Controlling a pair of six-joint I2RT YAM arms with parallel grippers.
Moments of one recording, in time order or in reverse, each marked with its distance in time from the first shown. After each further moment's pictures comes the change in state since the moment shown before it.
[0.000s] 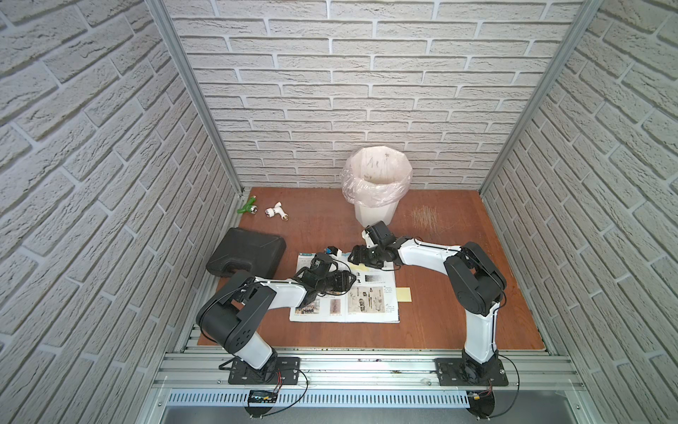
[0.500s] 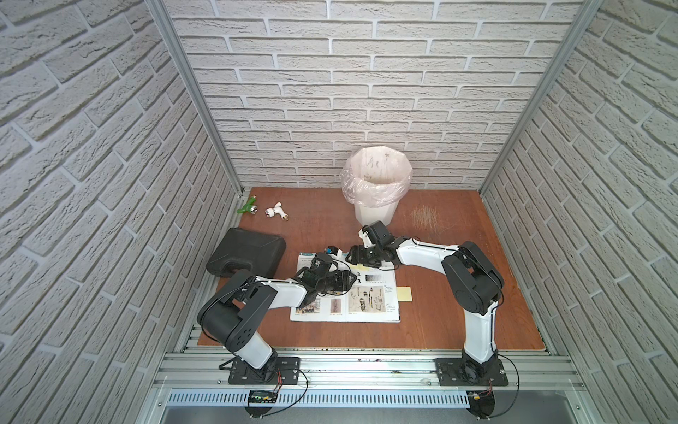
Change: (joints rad) left arm 0.001 0.010 0.000 0.018 0.005 0.000; right arm 0.012 0.010 0.029 -0.038 0.026 -0.075
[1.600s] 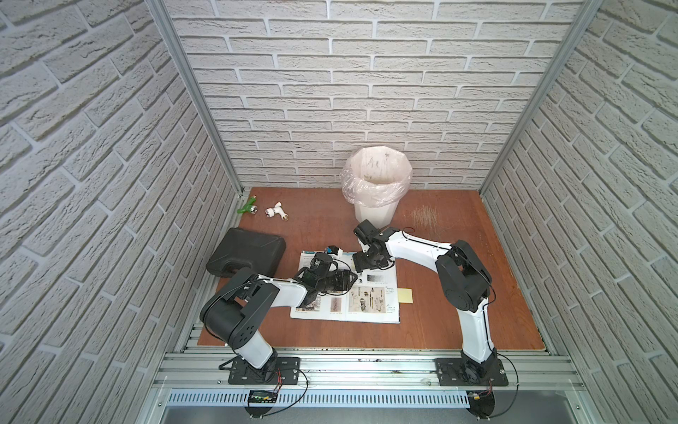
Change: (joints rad) left arm 0.005 0.019 -0.003 0.043 0.023 0.000; right arm 0.048 0.080 0.222 -0.448 0.235 -0.185
